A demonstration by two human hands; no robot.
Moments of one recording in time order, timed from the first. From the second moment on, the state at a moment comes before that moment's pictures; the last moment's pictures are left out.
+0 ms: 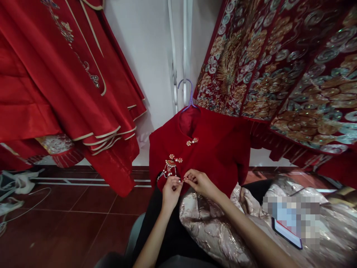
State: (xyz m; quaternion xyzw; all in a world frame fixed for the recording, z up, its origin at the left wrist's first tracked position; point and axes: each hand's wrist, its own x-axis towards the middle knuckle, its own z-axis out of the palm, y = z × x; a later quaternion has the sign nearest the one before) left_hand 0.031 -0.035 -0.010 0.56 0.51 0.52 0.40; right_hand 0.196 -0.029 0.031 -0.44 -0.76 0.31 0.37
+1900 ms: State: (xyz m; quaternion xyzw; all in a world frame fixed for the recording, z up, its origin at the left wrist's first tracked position) left_hand 0.038 -0.050 0.010 0.63 0.51 0.48 0.33; right_hand 0.203 -0.033 0.039 -0.52 -0.69 0.34 0.37
